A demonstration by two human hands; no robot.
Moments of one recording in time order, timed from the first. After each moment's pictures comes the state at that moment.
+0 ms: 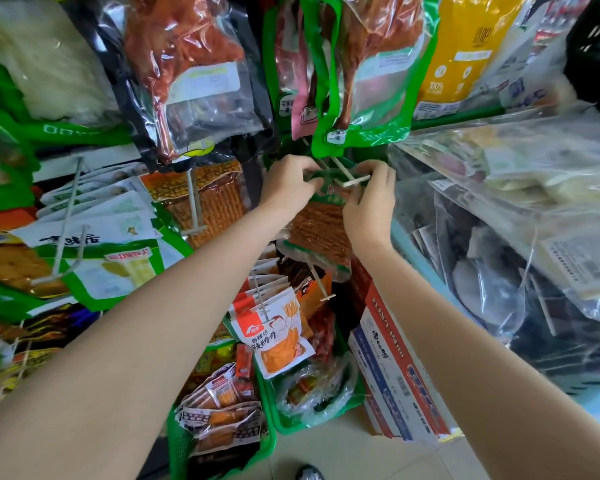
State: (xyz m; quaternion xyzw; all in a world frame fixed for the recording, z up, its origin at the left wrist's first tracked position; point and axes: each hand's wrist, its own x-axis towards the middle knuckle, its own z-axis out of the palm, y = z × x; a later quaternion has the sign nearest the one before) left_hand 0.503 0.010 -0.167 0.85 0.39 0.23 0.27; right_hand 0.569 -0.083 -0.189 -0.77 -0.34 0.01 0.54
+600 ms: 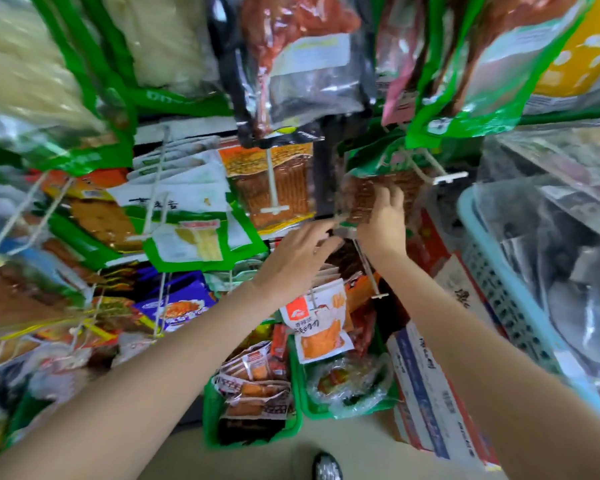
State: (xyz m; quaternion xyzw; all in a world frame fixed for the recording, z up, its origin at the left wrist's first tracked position) left_hand 0.377 -0.015 -0.248 0.96 0.24 0.12 -0.02; right_hand 0.533 -0.038 -0.243 -0.81 -0.44 0.13 0.35
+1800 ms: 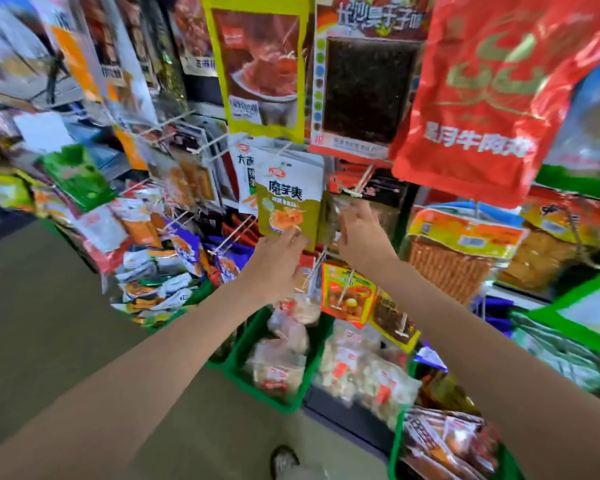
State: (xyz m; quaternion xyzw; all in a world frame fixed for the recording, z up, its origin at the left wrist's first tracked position) left_hand -0.298 0.005 -0.194 0.78 0.62 0.06 -0.03; right_hand -0.141 0.061 -0.177 -0.55 -0.82 0.09 0.14
